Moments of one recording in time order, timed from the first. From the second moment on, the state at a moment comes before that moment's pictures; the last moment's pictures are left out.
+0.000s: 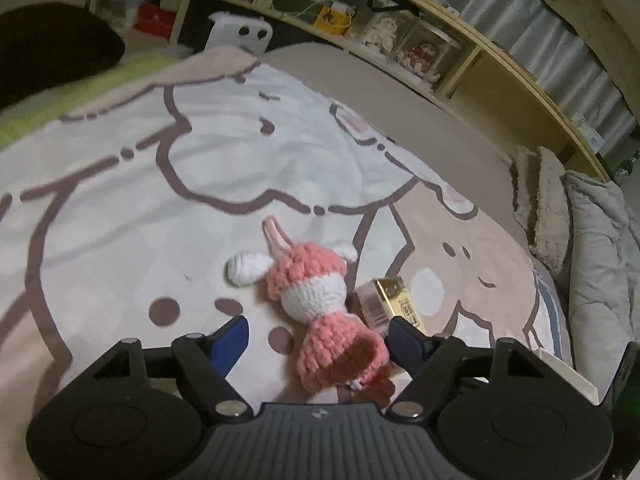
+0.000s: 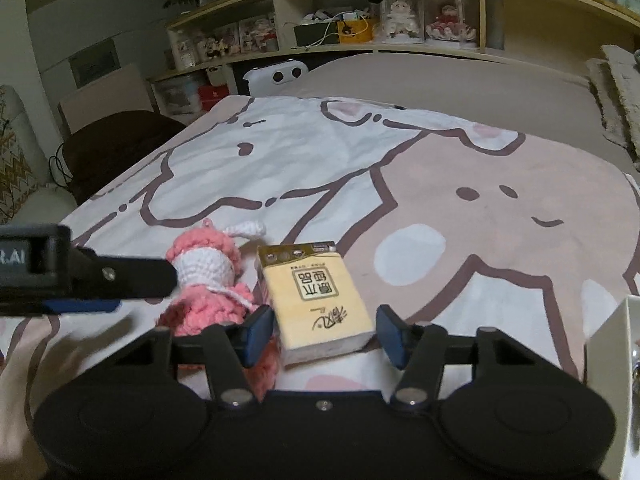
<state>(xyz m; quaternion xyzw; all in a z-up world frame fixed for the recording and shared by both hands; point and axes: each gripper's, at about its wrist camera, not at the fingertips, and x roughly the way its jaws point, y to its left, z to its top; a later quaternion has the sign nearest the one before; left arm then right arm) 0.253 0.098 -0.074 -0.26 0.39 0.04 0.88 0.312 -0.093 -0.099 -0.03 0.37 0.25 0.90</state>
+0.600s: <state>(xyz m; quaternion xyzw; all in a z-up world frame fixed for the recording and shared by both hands) 0.255 0.105 -0.087 -0.27 0.42 0.04 0.86 0.274 -0.085 -0.083 -0.04 0.40 0.26 0.88</state>
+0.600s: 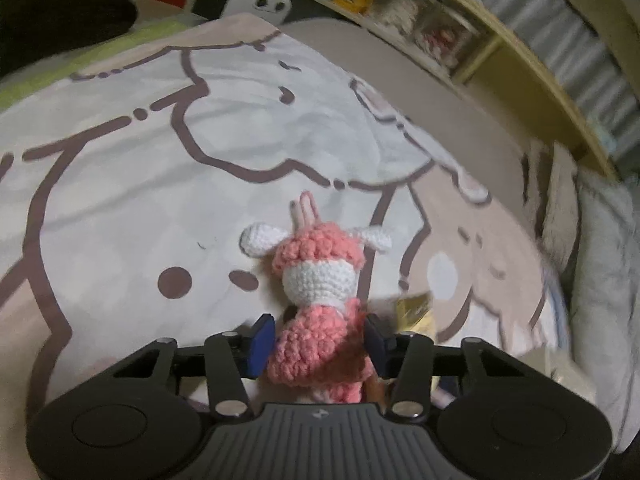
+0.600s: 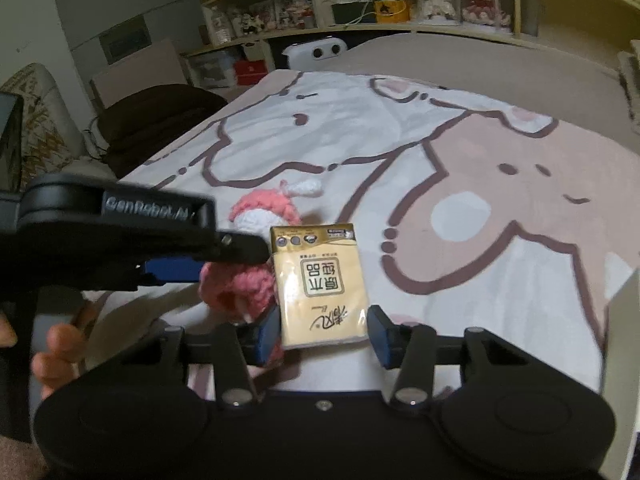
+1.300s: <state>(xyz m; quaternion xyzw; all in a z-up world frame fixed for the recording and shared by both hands) 0.243 0.115 -0.083 -0.29 0.44 0.05 0.85 0.286 -0.073 -0.087 -0.08 0.40 0.31 0.86</state>
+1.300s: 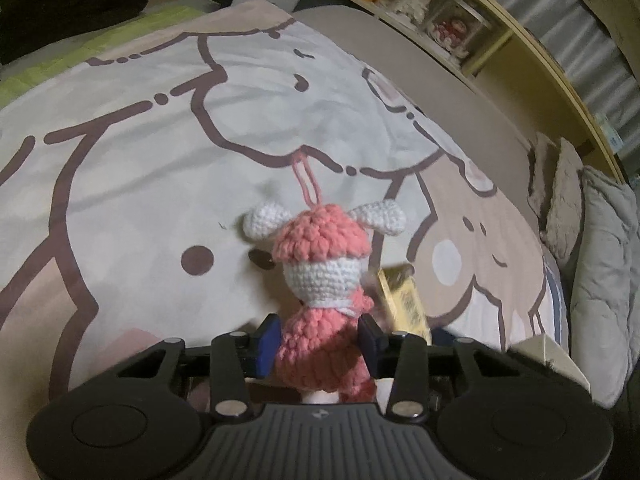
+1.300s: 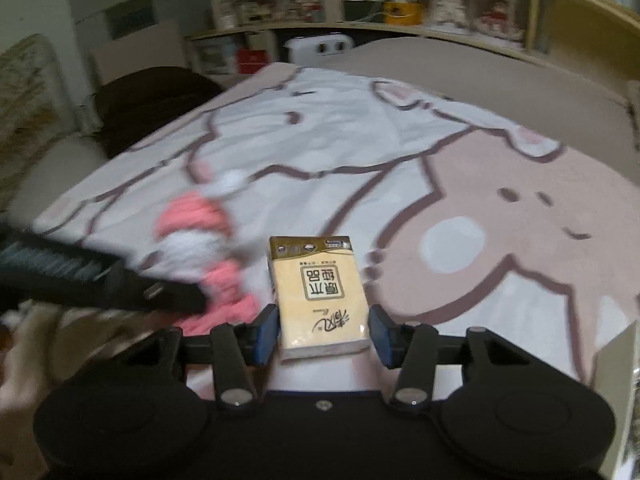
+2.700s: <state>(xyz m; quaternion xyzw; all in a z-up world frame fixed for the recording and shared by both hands) 0.243 0.124 -0.080 -0.30 0.43 0.05 0.85 0.289 -0.062 -0.083 -0.04 0.43 0.25 0.87</state>
